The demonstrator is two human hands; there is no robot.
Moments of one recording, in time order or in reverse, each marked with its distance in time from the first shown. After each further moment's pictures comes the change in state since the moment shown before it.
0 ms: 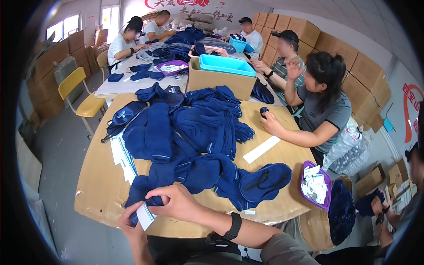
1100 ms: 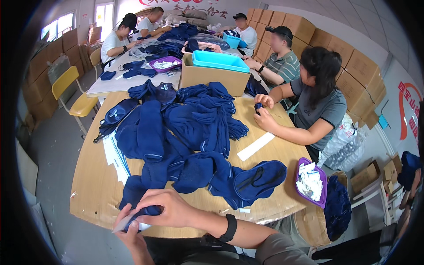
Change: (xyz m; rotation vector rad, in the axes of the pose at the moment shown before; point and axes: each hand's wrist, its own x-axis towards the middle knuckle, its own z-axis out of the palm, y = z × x) left_hand -0.011 -0.004 0.003 -0.171 0.158 0.078; right_hand -0.004 -0.006 0.005 0.011 -0.029 -0.329
